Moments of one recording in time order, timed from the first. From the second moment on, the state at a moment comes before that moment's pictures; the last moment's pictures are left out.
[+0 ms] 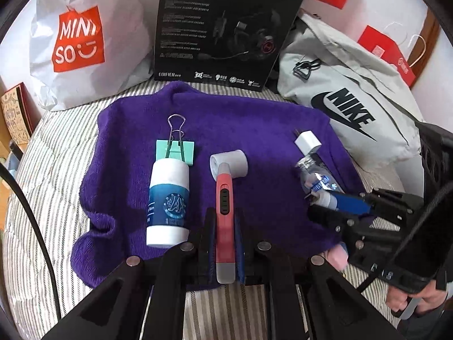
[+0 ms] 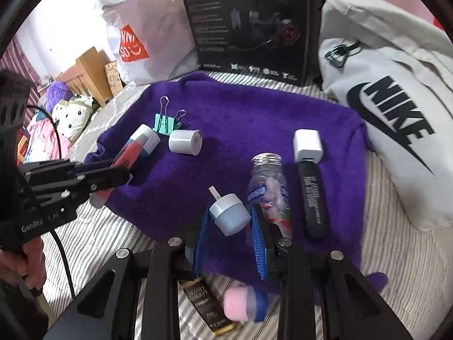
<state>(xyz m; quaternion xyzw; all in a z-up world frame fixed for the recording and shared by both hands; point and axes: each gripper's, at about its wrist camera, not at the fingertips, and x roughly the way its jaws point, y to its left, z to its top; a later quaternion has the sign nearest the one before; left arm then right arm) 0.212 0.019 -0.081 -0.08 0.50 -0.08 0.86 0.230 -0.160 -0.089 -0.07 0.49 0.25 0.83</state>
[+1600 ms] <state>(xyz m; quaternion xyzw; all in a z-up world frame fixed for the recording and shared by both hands) 0.201 0.015 -0.100 -0.10 0.53 -0.09 0.84 0.230 -0.162 -0.103 -0.09 0.51 0.27 0.81</state>
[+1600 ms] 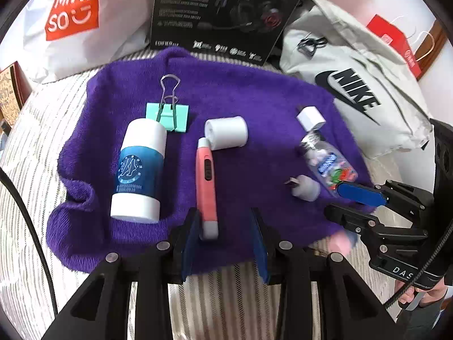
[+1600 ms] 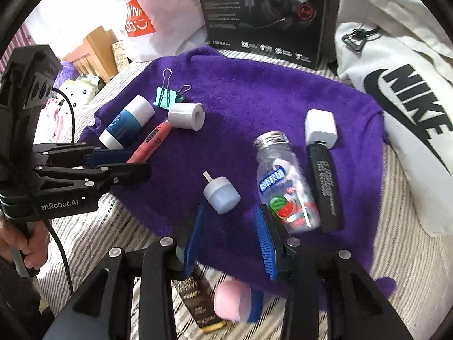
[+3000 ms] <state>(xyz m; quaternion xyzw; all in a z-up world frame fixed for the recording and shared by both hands) 0.145 -0.106 -0.113 0.02 0.56 -0.01 0.83 0.109 -0.306 -0.082 0.00 0.49 0.20 0.85</state>
